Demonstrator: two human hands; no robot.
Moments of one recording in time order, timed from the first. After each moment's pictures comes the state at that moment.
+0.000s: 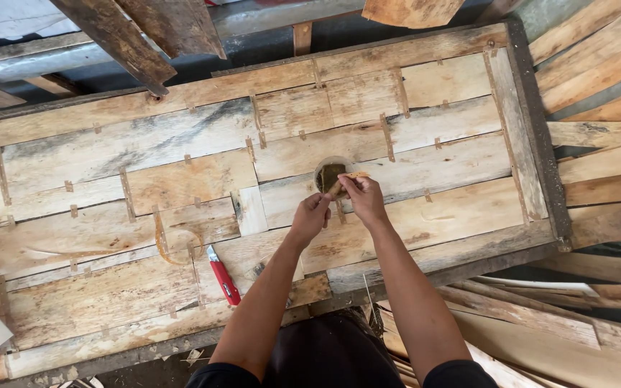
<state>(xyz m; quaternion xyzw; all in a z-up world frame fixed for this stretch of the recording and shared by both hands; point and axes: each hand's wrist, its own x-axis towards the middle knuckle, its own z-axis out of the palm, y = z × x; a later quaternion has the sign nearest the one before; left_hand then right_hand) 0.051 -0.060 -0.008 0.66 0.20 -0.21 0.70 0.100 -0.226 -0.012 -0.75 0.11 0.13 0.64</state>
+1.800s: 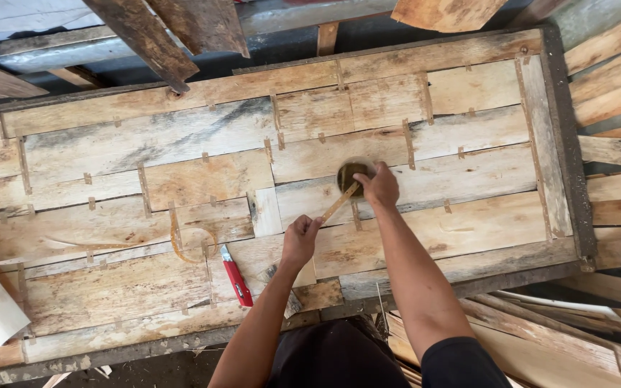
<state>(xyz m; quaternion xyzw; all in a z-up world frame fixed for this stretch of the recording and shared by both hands) 0.004 -0.013 -0.010 0.76 0.24 -0.16 0.58 0.159 -0.215 -0.064 -0.93 0.17 0.18 0.28</state>
